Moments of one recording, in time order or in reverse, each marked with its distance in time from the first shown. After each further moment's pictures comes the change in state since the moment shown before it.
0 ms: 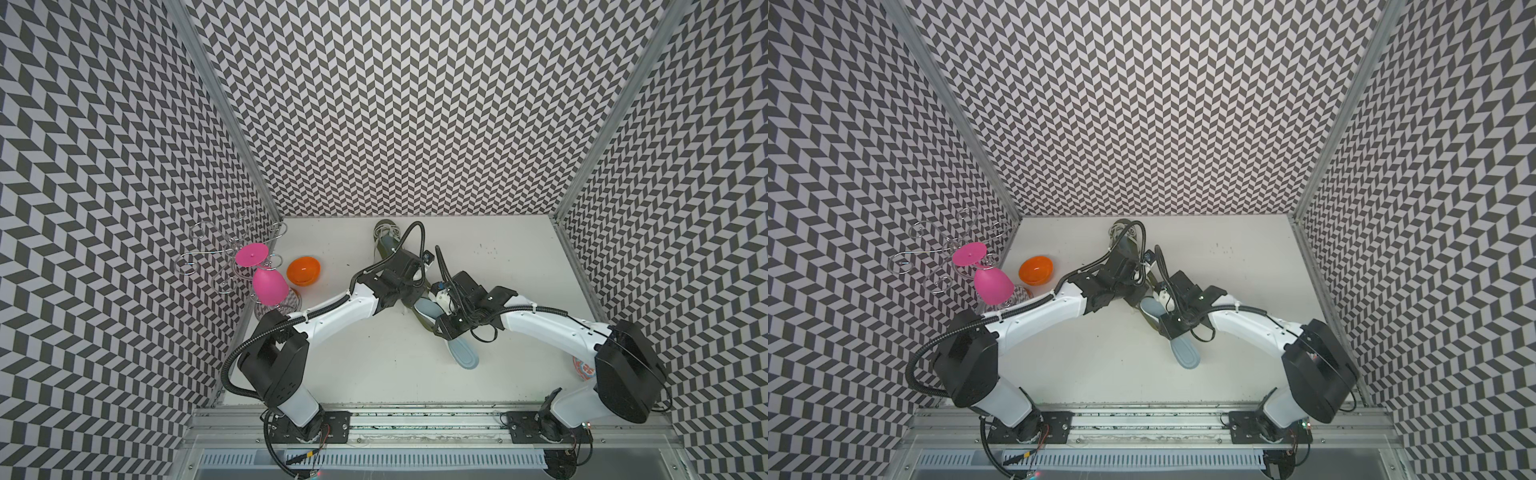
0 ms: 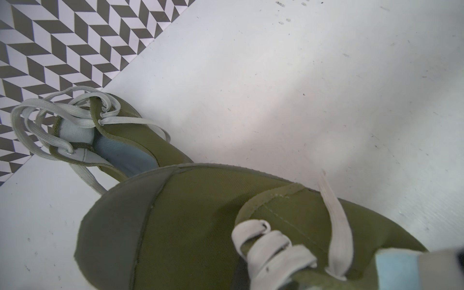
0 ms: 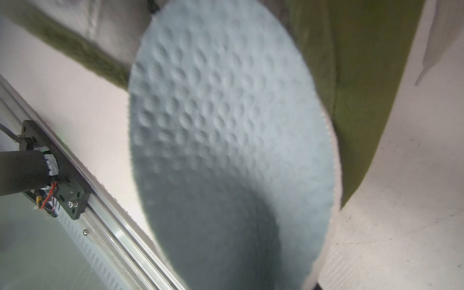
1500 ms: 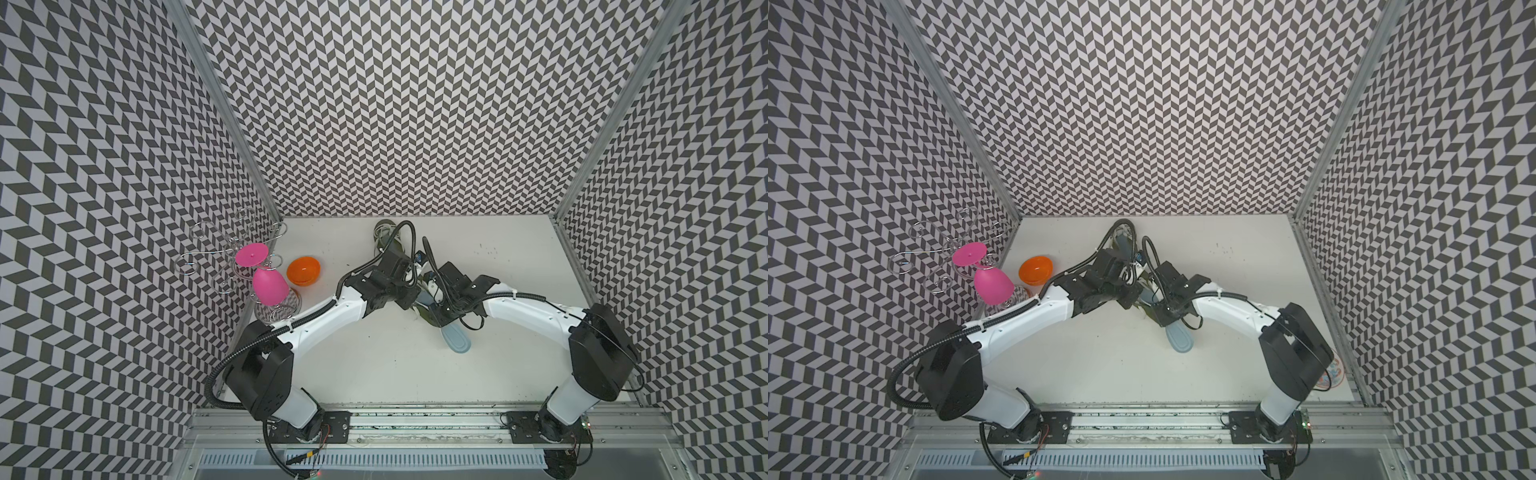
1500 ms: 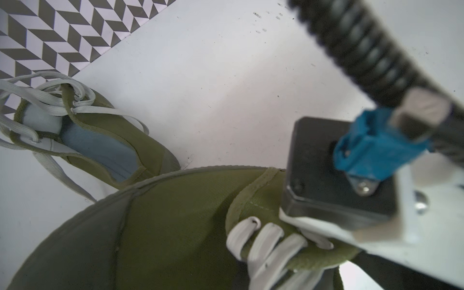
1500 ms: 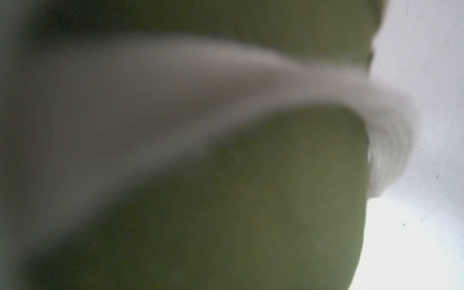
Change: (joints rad) left arm 0.042 -0.078 -0.053 -0.021 0.151 -0.029; right arm -0.002 0.158 0.172 -0.031 0.174 -0.019
